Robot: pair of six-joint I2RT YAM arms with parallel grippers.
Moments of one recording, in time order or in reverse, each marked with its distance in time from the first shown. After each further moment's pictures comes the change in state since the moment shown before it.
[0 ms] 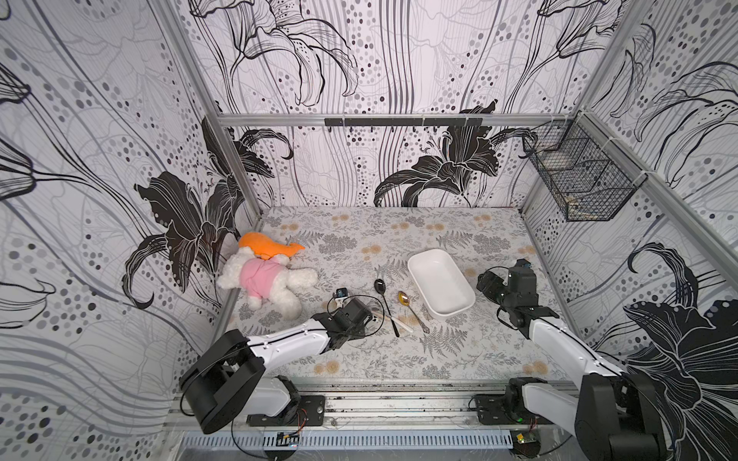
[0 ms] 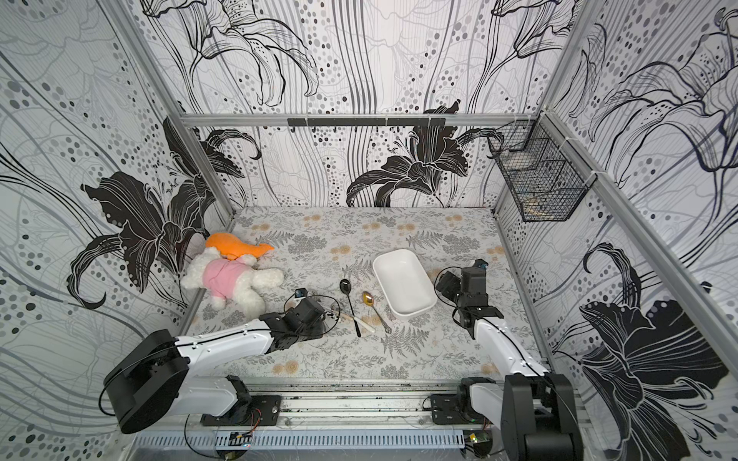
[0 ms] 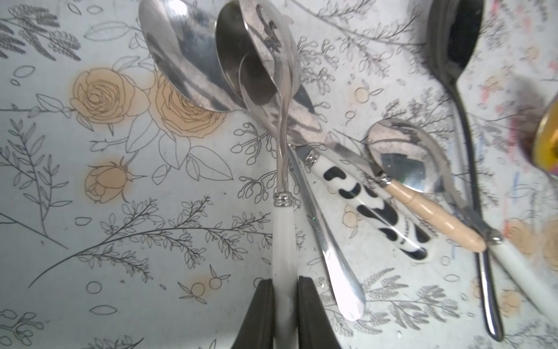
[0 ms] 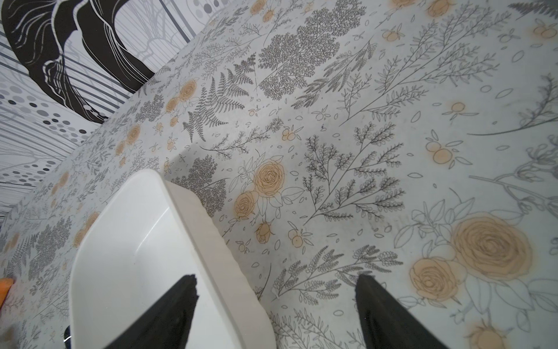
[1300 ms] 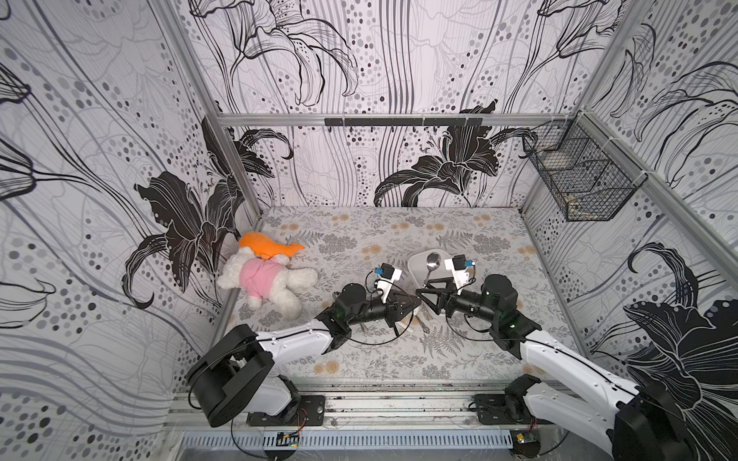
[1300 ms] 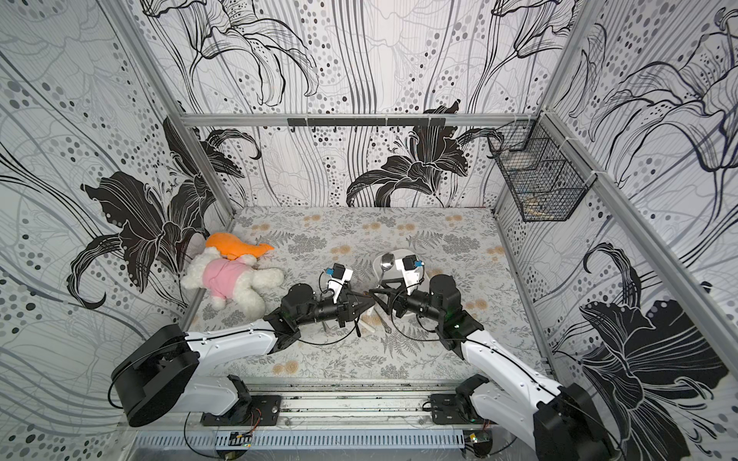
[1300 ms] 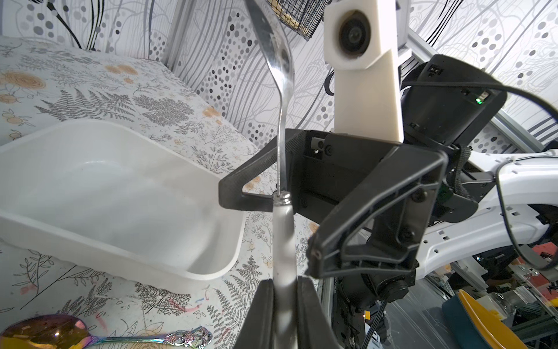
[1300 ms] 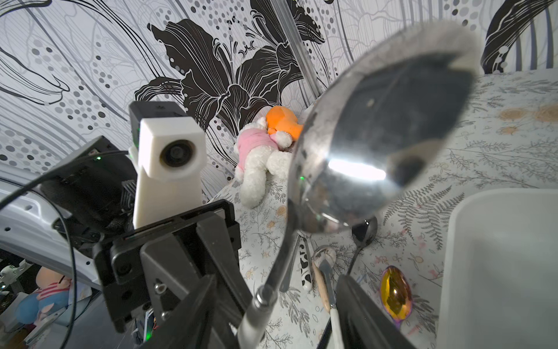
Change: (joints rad) left arm -0.002 0.087 -0.018 1.109 0.760 0.283; right arm 0.487 -0.114 -0.033 0.406 -0.565 -0.151
